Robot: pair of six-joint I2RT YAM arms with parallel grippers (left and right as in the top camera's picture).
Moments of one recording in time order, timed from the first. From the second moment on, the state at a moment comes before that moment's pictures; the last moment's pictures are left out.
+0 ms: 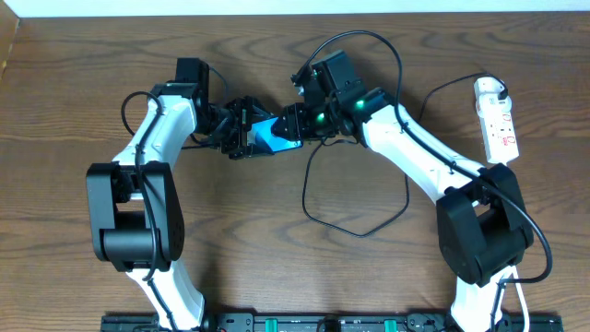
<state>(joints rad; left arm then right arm) -0.02 1.96 1.39 -0.84 0.86 -1.59 0.55 2.00 1.54 -0.47 -0.58 0.52</state>
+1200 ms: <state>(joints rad) -0.02 1.96 1.39 -0.81 0.91 -1.53 0.48 2.01 1.54 -0.45 -0.54 0.54</state>
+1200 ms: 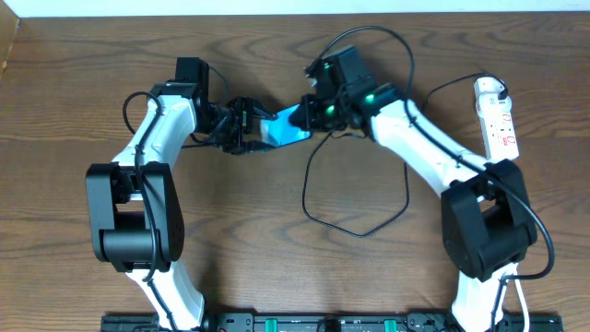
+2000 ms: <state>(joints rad) -0.02 1.96 1.39 -0.09 0.91 -1.36 0.26 1.98 1.54 -0.09 -0.57 1.07</state>
